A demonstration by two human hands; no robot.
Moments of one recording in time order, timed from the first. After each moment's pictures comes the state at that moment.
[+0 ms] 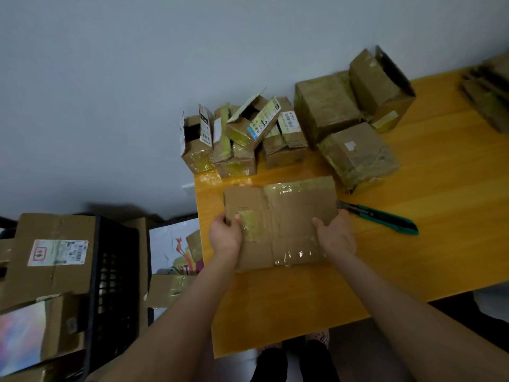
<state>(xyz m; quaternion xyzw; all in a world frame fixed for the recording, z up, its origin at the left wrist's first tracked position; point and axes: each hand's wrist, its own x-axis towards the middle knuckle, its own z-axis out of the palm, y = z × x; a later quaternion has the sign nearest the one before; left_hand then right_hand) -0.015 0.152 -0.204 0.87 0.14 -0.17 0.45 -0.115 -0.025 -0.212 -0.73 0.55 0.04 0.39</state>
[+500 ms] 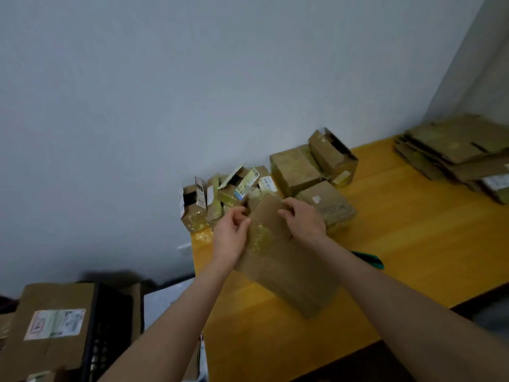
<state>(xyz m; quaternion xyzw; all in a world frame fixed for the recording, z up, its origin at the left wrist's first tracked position) -0.002 0.113 -0.082 0.87 -0.18 -0.08 0.45 -0.078 -0.040 -0.070 -0.88 0.30 -0.06 0.35</state>
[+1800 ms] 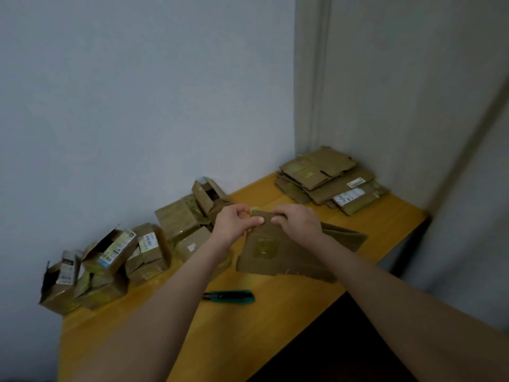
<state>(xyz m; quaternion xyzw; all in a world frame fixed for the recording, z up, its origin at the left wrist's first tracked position) -0.162 -0.193 -0.001 0.80 -0.36 -0.22 0.43 -0.293 -0.305 -0.006 -0.92 0.31 -0.12 0.18</state>
